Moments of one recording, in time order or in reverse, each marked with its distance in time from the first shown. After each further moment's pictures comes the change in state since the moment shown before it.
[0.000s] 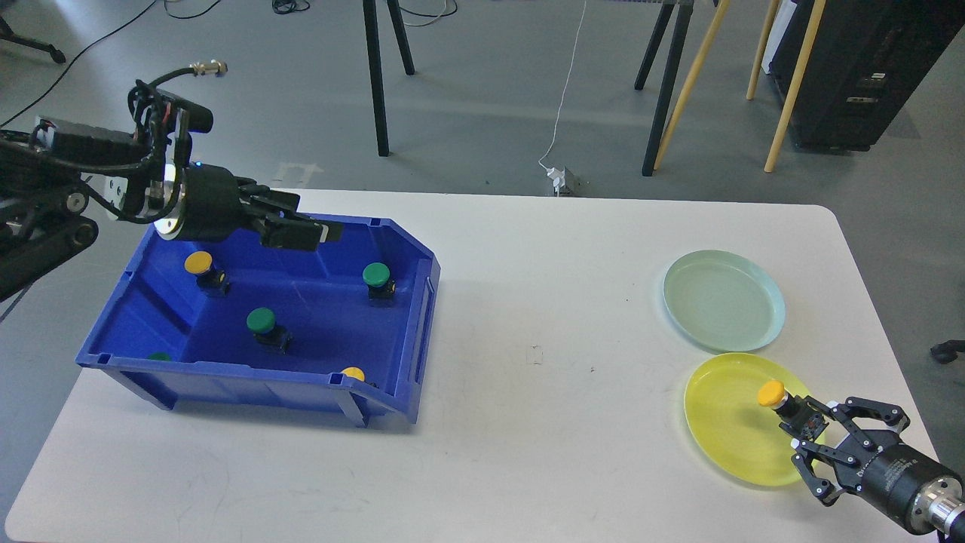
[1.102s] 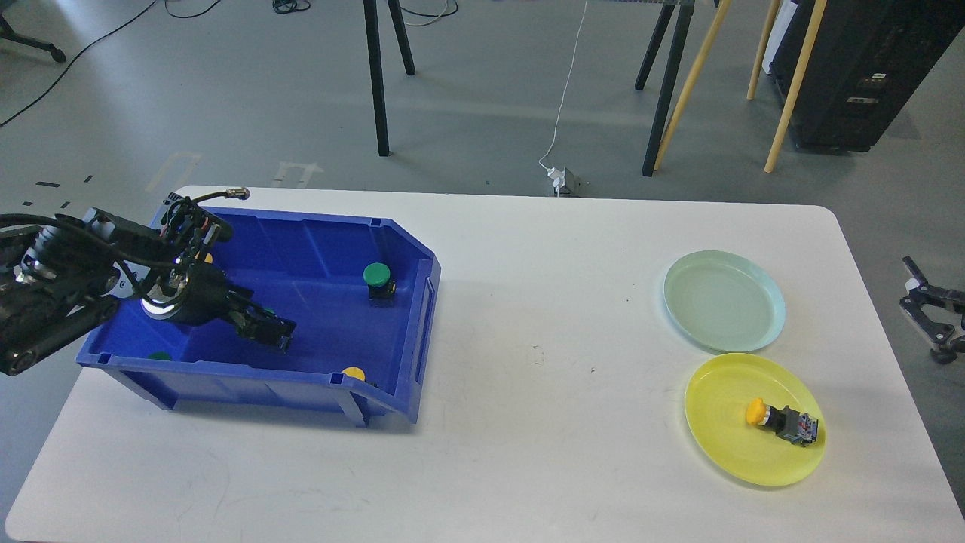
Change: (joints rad) left arm 0.112 -0.139 0.137 0.272 0.149 0.000 0.000; right arm -0.050 -0.017 0.498 -0.003 0.005 0.141 0.109
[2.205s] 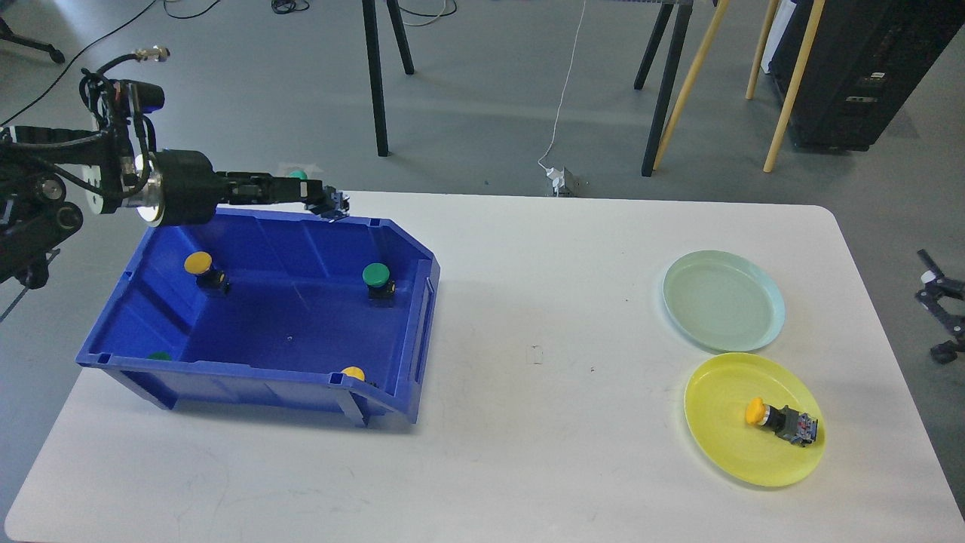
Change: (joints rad) left arm -0.088 0.077 -0.215 -0.129 -0.632 0.000 0.000; right arm 0.057 -0.066 -0.006 -0.009 -0.072 0.000 -0.003
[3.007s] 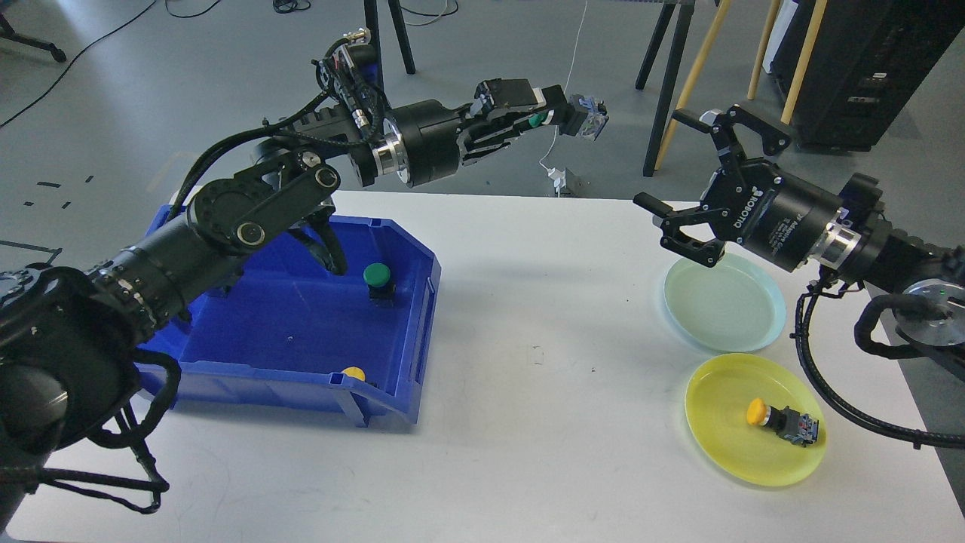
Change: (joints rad) left arm -0.033 -0.624 -0.206 0.353 -0.254 0.000 0.000; right arm 0.871 0.198 -0.744 0.076 -0.398 0.000 -0.024
